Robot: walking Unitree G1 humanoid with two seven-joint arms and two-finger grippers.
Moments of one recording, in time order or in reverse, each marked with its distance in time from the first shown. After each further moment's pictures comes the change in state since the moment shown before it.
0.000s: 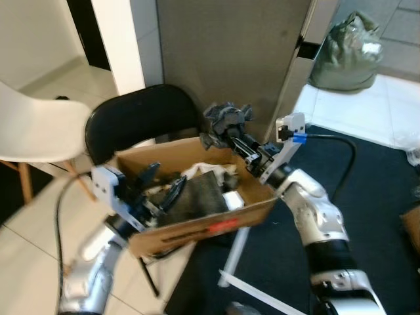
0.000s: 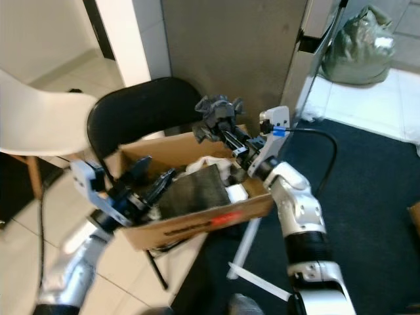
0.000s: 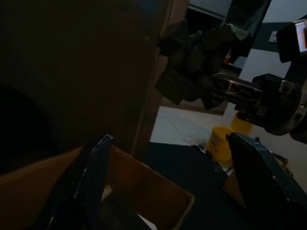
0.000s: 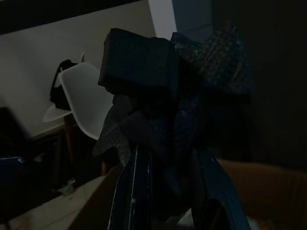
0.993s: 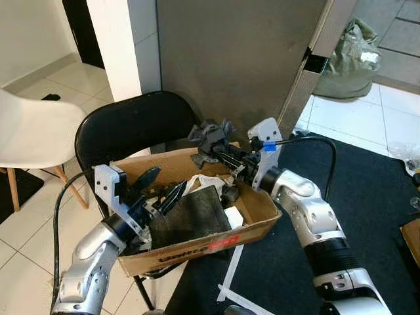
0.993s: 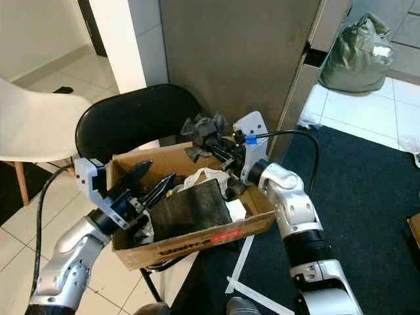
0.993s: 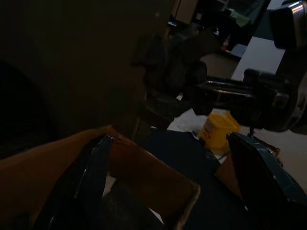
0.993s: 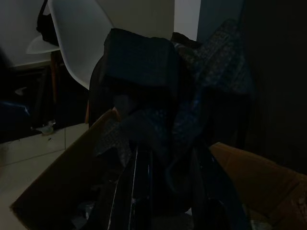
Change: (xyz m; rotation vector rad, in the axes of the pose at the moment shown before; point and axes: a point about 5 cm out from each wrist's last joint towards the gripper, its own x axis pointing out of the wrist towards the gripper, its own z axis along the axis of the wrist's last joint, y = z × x) left arm -0.008 0.001 -0.009 -0.054 0.082 0.001; right arm 0.008 0.015 -0.016 -0.196 0.213 0.093
